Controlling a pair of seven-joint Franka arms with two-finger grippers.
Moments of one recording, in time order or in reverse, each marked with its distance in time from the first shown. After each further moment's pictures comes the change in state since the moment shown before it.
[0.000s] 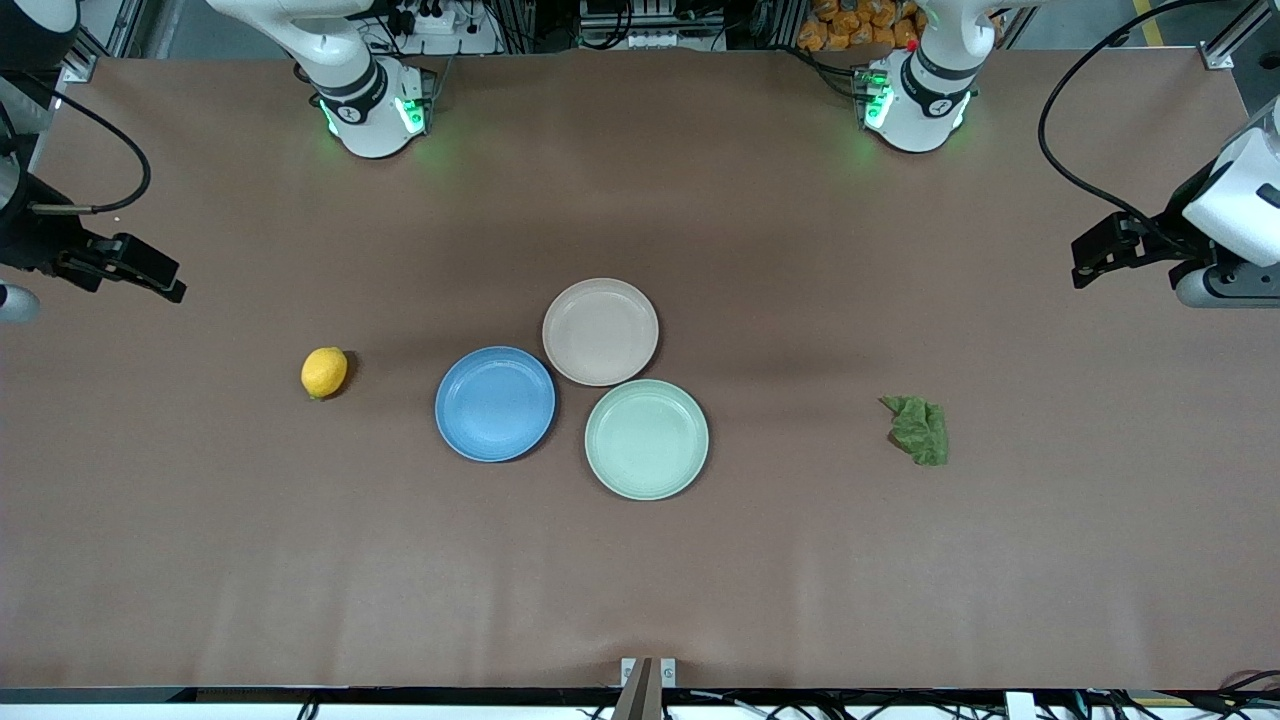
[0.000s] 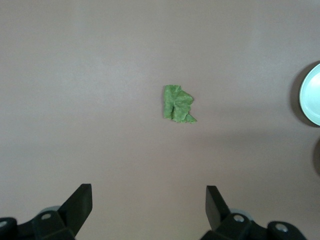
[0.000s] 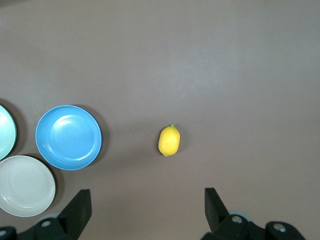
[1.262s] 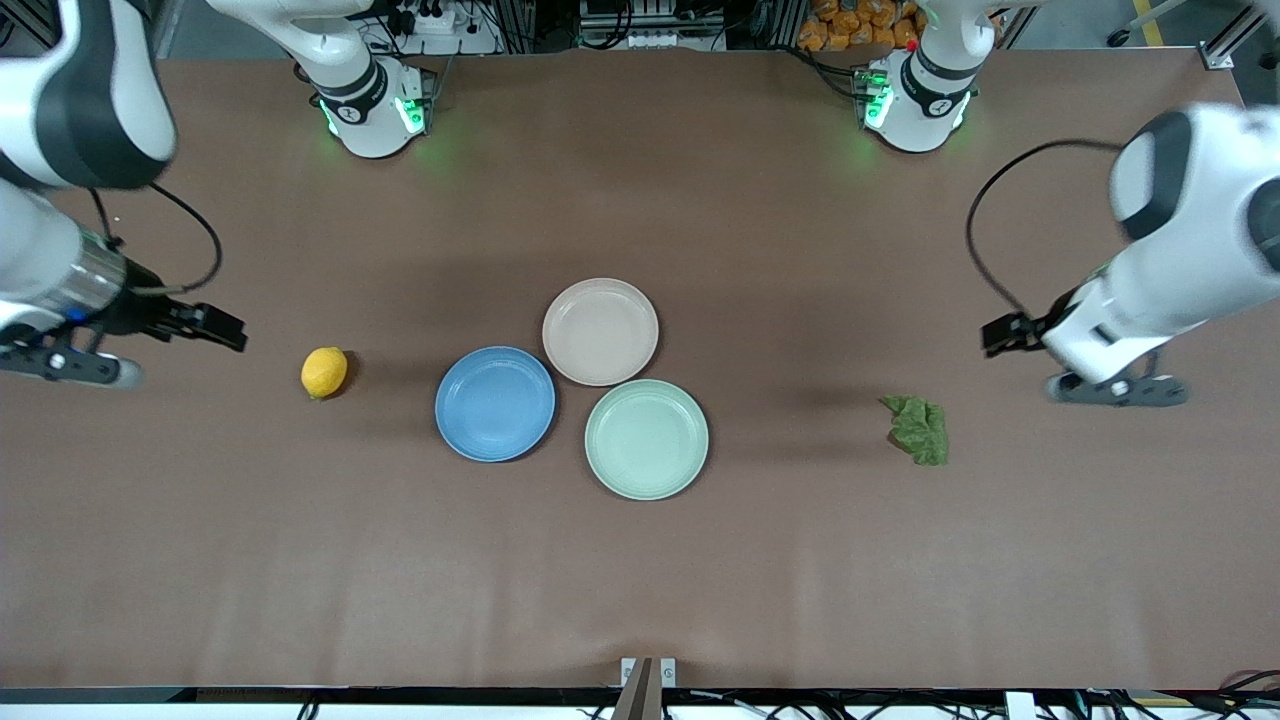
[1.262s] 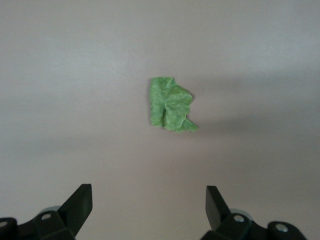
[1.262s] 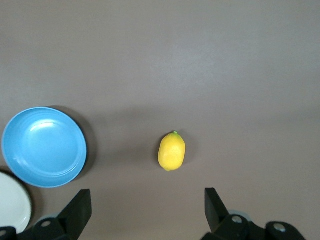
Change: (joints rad) left arm -0.004 0.132 -0.002 -0.346 -0.010 0.393 0.001; right arm -0.001 0.078 0.001 -0.237 0.000 0.271 0.000
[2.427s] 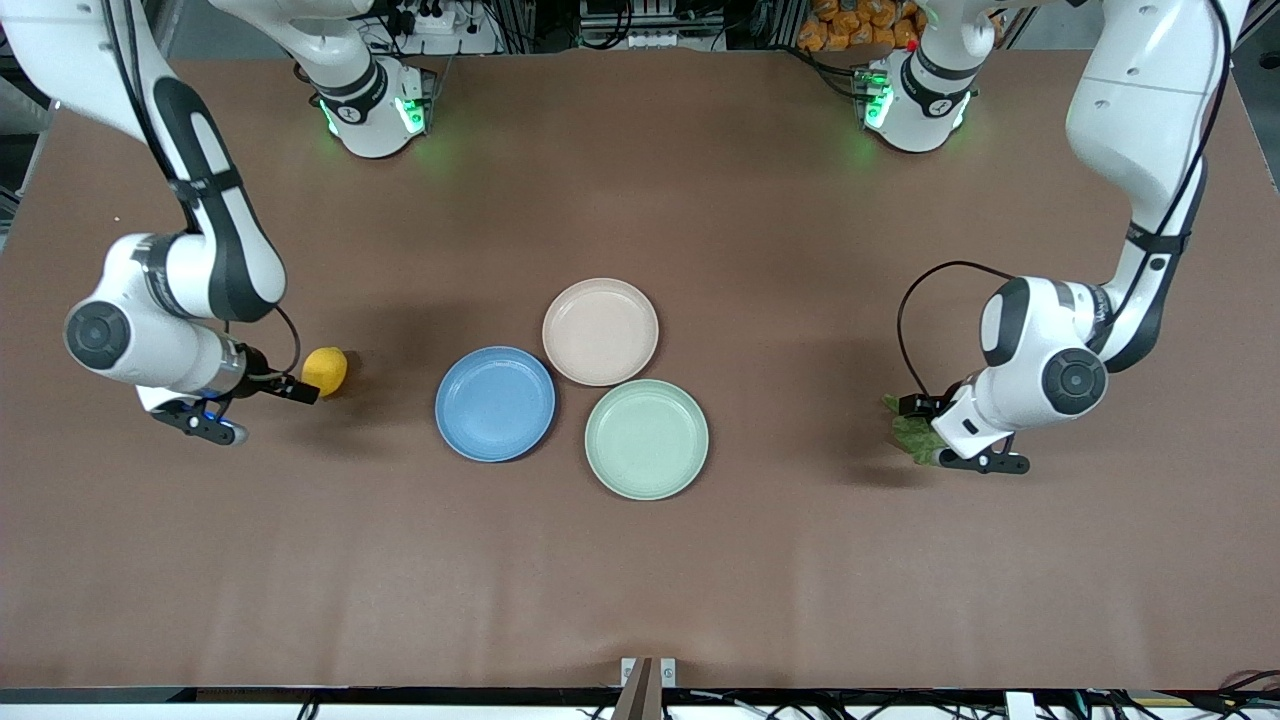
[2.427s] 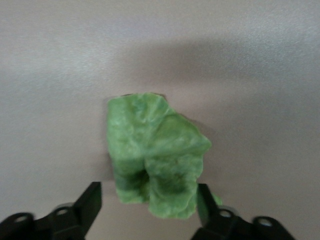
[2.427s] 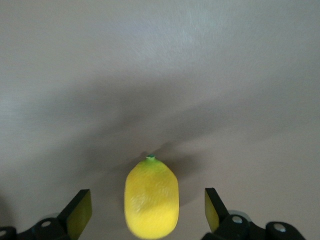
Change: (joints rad) left arm -0.006 0.388 0.000 -0.023 0.043 0.352 0.005; right arm -0.064 0.296 -0.008 -0.210 0.001 0.373 0.140
